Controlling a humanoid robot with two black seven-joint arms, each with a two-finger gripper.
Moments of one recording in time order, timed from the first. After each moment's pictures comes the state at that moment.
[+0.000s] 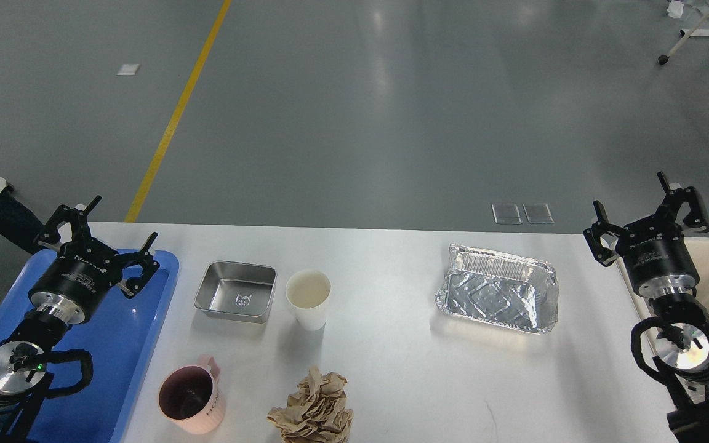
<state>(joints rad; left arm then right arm) -0.09 0.23 -1.50 -1.31 0.19 -0.18 0.14 0.20 -0.29 1.49 1.14 -0.24 0.21 0.22</state>
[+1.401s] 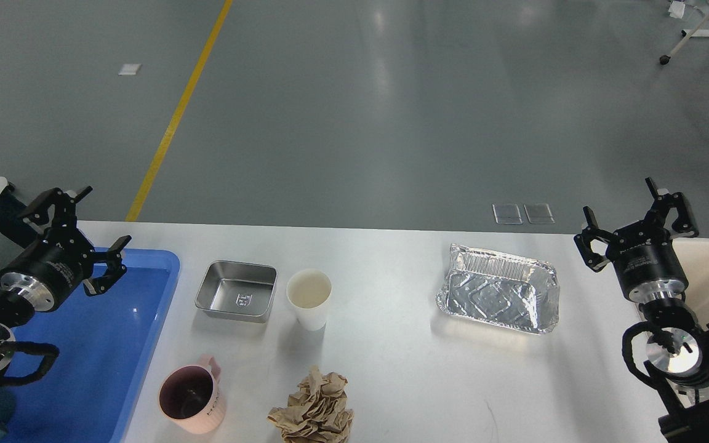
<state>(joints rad) -0.19 0.54 -1.19 -1.32 0.37 -0.03 0.14 0.20 -0.27 1.47 1.14 -0.24 0.21 0.22</state>
